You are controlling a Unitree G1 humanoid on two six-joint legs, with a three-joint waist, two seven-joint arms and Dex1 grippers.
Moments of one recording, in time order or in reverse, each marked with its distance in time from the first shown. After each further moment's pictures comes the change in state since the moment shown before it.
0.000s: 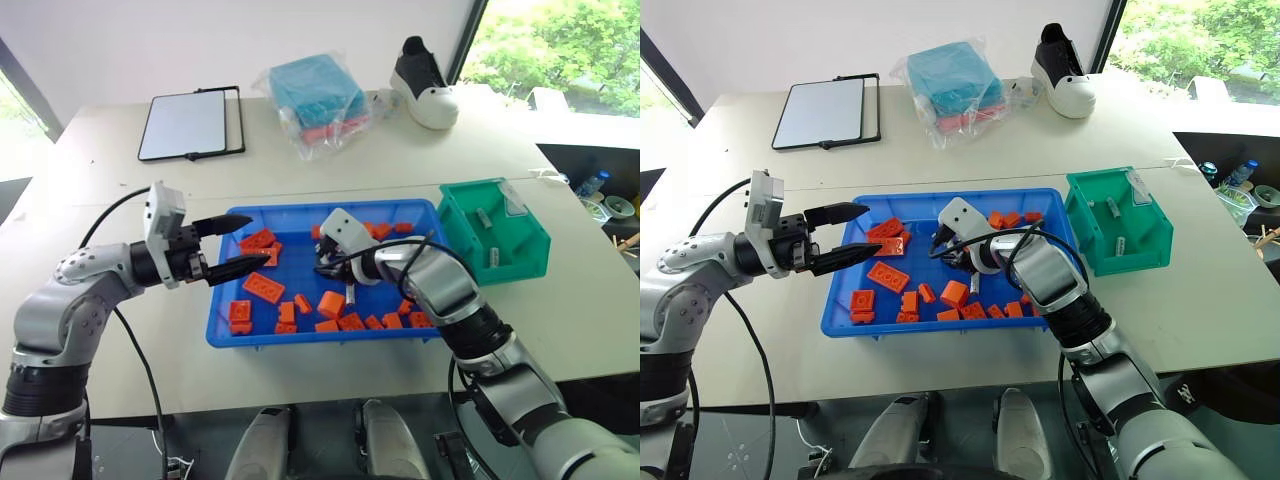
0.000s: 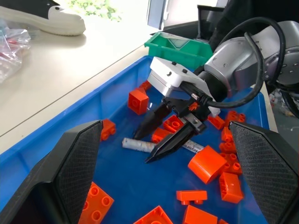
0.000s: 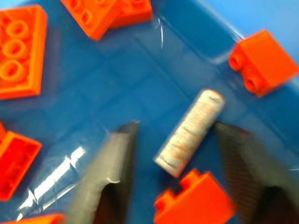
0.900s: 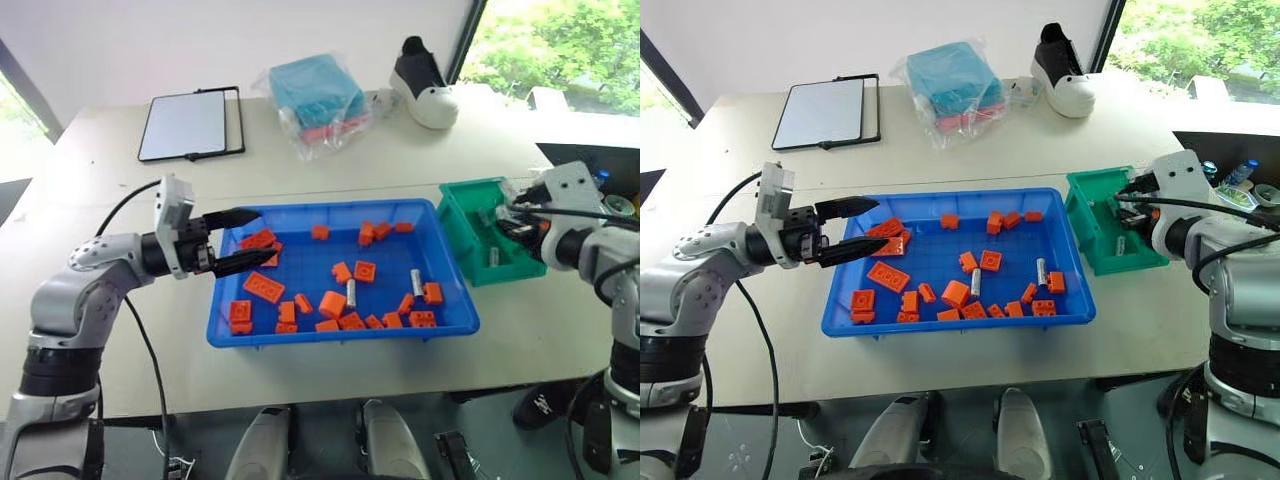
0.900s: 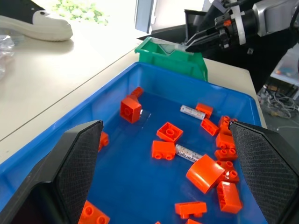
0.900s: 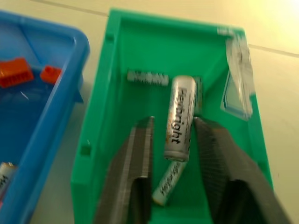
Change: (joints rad) left arm -0.102 -0.038 -0.049 0.092 0.025 -0.012 -0.065; right arm 0.270 -0.429 -0.712 -0.342 0.117 0.271 -0.118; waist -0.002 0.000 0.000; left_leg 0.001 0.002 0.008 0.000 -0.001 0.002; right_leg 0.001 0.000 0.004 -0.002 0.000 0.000
